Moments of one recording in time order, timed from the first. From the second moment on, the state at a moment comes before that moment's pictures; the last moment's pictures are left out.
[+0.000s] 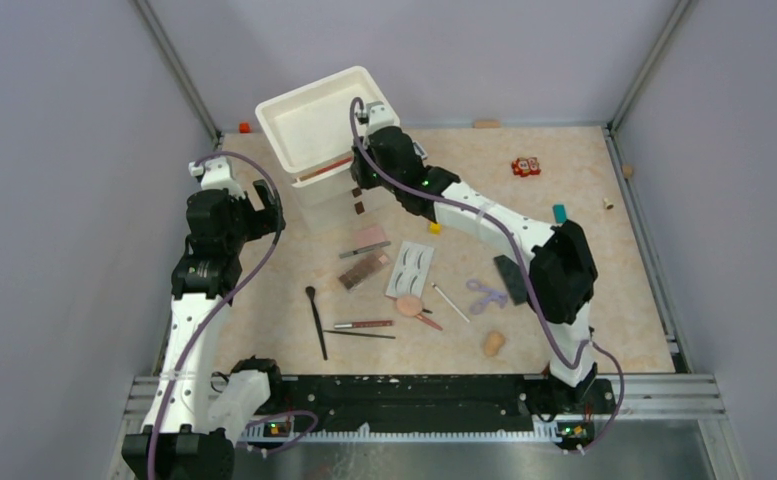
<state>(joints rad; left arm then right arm) 0.03 0.89 0.93 -0.43 -0.02 -0.23 0.84 1.95 1.77 -0.16 0.18 0.30</state>
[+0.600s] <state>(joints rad) 0.03 0.89 0.93 -0.43 -0.02 -0.23 0.82 2.00 1.70 0.01 0.18 0.25</state>
